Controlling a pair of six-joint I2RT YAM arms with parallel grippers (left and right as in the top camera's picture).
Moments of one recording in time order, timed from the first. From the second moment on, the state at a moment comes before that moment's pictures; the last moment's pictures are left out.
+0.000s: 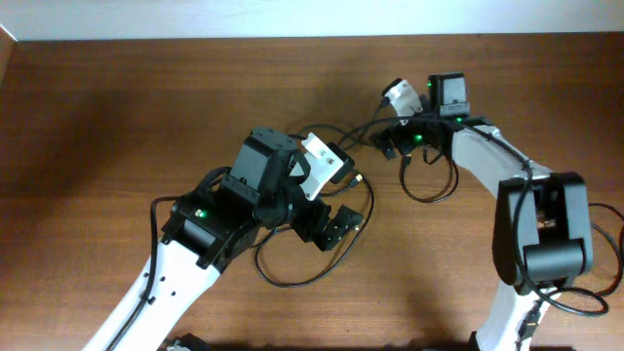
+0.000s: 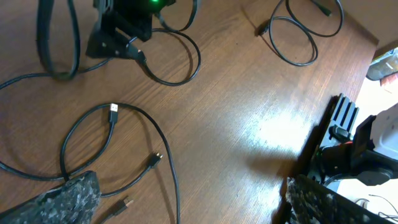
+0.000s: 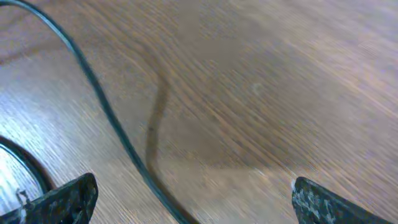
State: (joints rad) left arm -0.57 1.25 1.22 -0.78 0.44 0.06; right arm 0.14 2.03 1.32 -0.22 -0.41 -0.47
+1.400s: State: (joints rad) left arm -0.57 1.25 1.22 -0.78 0.44 0.06; right arm 0.21 2.17 1.34 -0.10 -0.40 -0.34
